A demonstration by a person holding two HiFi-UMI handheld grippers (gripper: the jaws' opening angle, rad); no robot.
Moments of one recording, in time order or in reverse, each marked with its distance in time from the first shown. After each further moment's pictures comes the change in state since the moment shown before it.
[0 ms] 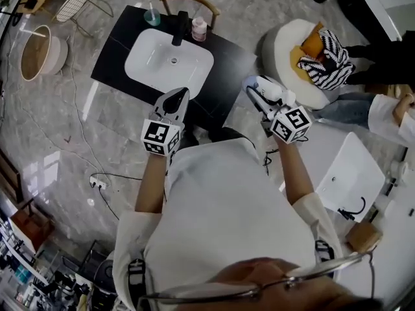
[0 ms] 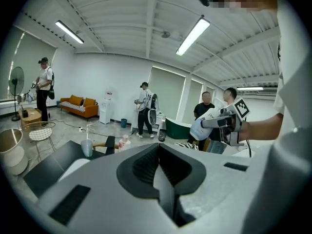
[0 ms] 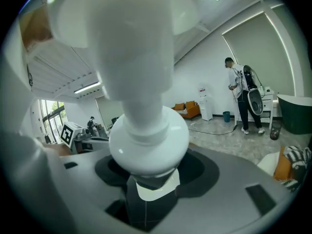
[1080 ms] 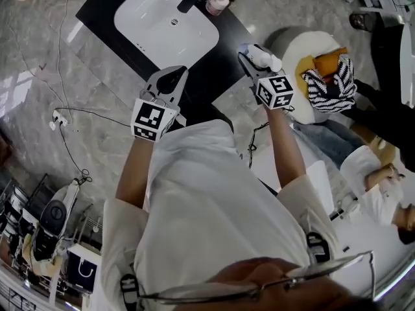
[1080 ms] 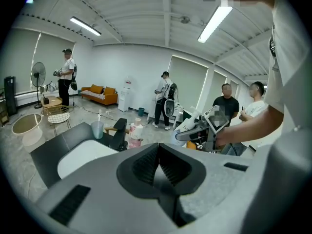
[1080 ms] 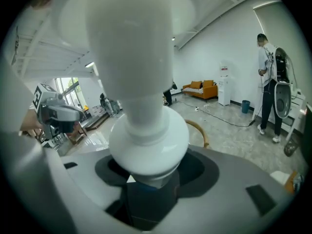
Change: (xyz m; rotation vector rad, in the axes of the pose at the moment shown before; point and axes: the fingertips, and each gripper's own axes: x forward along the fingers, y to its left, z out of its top) left arm 0.068 0.022 -0.045 -0.127 0.113 0.218; right arm 0.158 -0.114 -0.088 -0.157 0.323 0.168
